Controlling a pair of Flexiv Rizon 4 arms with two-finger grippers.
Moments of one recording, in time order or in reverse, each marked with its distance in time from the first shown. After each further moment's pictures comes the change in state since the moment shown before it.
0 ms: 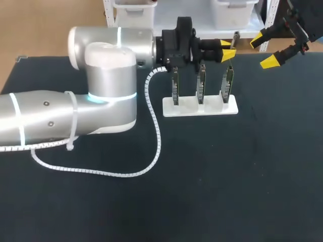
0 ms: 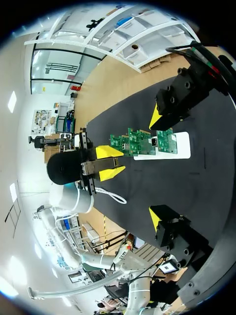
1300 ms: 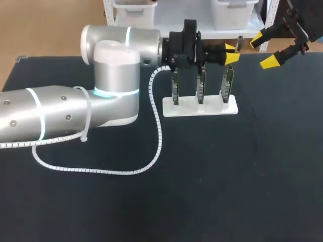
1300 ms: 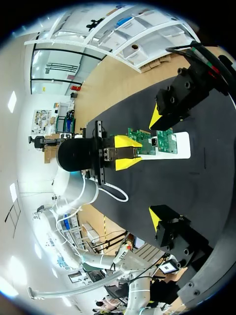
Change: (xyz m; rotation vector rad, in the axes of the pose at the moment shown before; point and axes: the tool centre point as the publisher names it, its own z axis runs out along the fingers) left arm 0.022 0.009 0.017 0.099 -0.026 -0.034; right arm 0.000 0.000 0.000 0.000 0.000 0.000
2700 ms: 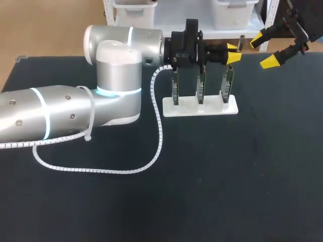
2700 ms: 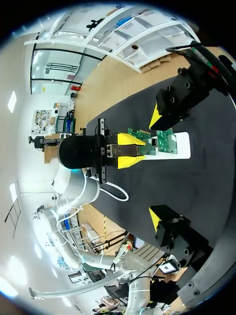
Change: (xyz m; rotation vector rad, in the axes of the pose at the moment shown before) left arm 0.001 0.002 0.005 0.011 -0.015 -0.020; right arm -0.002 0.000 0.000 0.001 0.001 -0.005
